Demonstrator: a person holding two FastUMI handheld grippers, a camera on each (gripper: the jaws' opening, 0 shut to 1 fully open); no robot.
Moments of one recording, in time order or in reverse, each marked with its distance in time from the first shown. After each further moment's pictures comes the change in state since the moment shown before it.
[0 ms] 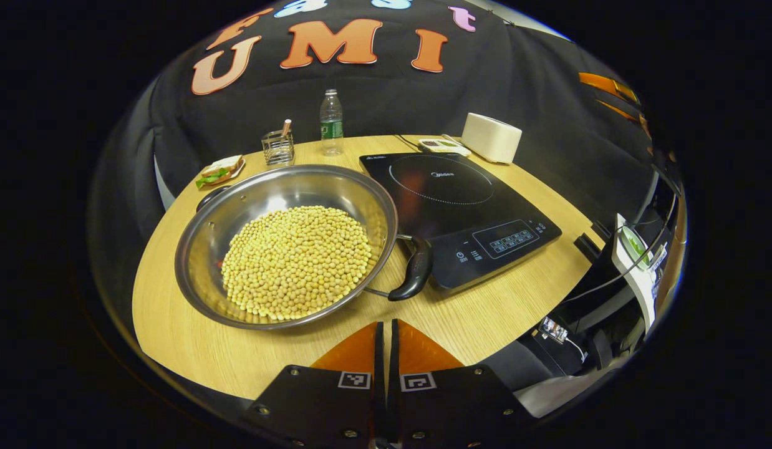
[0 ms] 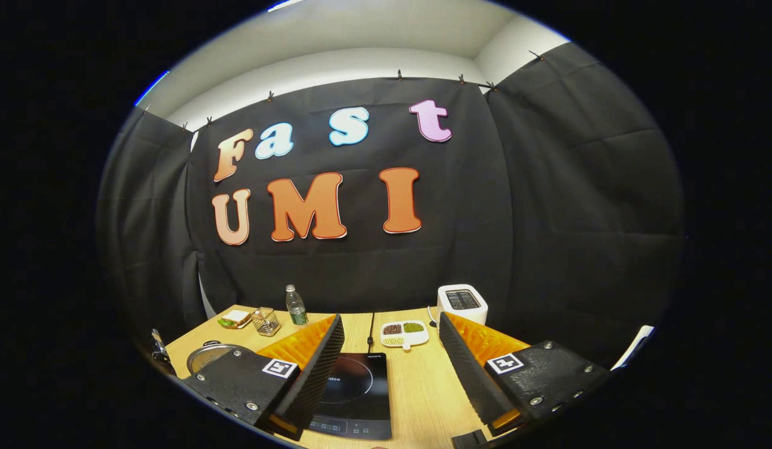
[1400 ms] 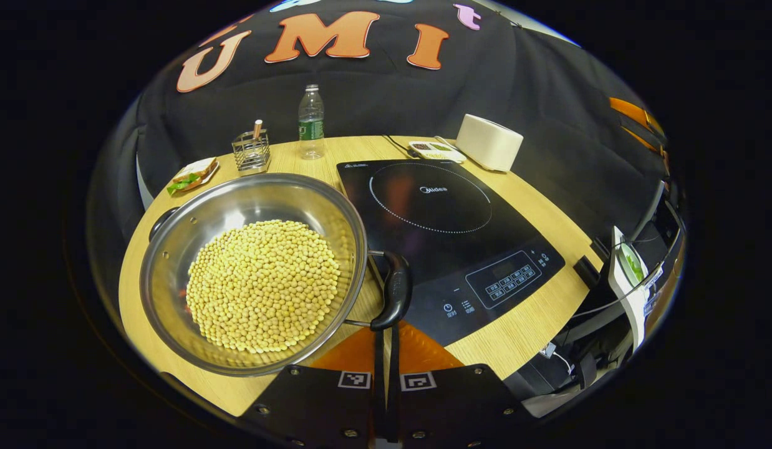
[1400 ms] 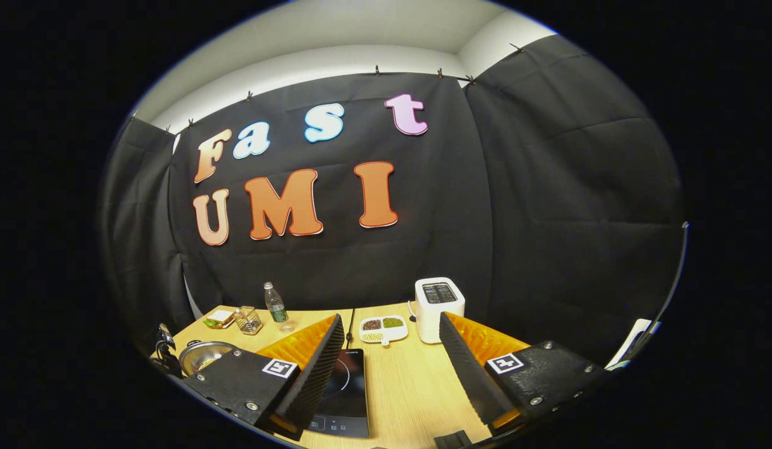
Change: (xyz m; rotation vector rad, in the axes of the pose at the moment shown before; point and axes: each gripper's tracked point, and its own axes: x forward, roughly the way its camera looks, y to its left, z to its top) left arm 0.057 -0.024 0.042 -0.040 0.006 -0.045; right arm 0.003 -0.048 -0.011 0.025 0.018 -0.075
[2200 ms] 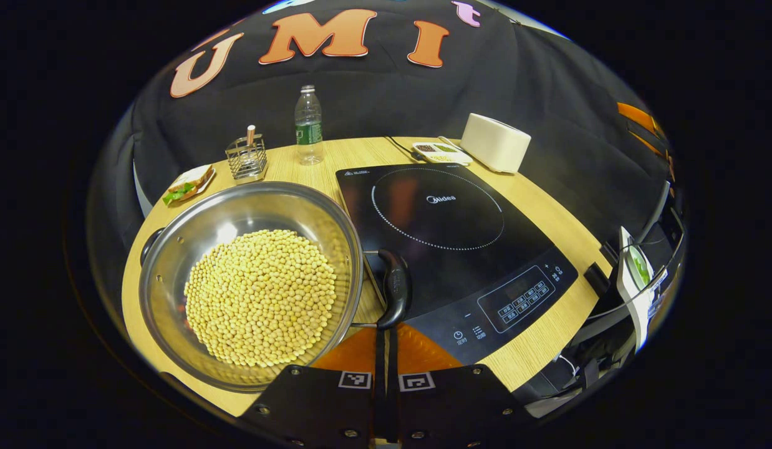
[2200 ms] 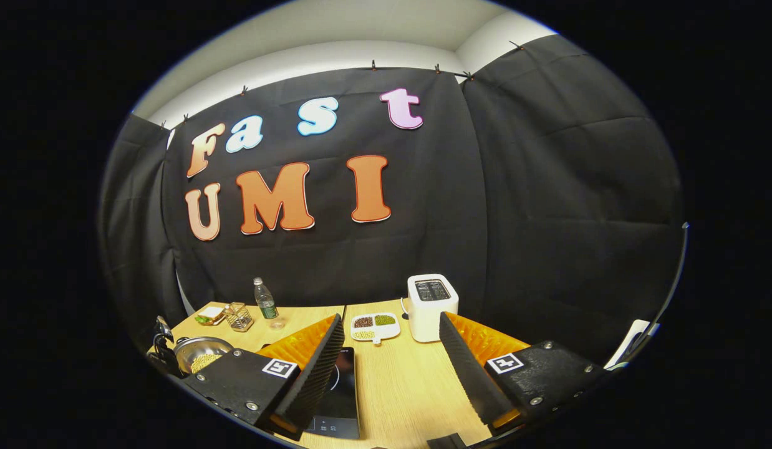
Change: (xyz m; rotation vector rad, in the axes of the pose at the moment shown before) left arm 0.022 0.006 0.019 0.027 0.003 0.024; right arm 0.016 -0.010 -0.009 -0.007 0.023 -0.023
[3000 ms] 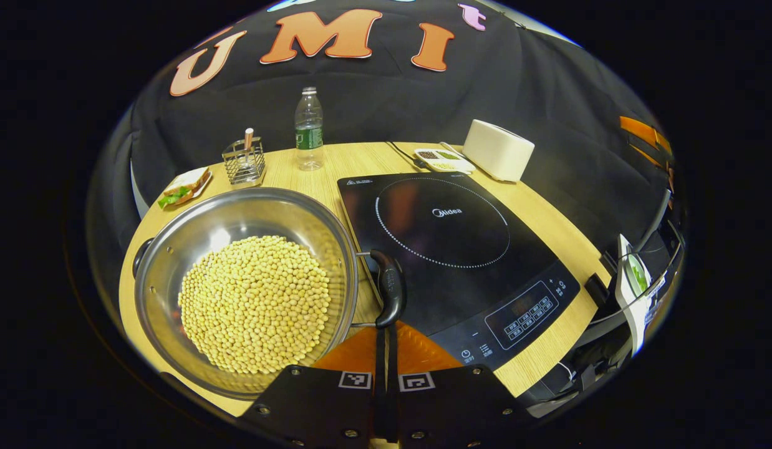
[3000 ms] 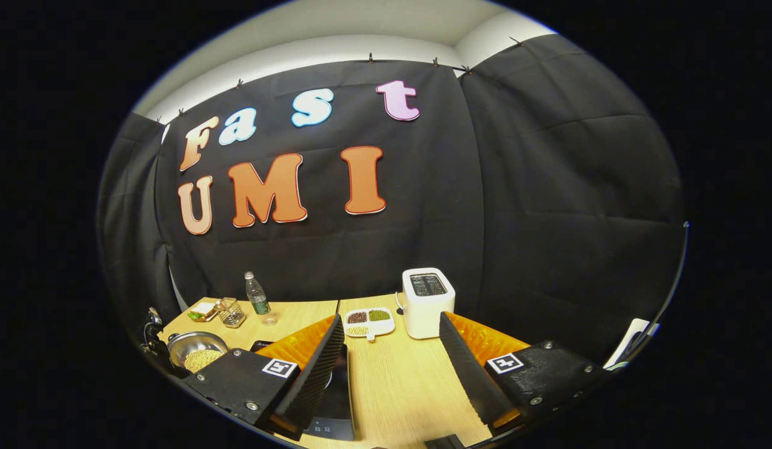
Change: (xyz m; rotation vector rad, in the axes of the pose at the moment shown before) left arm 0.010 0.007 0.019 -0.021 -0.019 -0.014; right arm 0.014 -0.003 -0.012 -0.006 0.036 -0.024
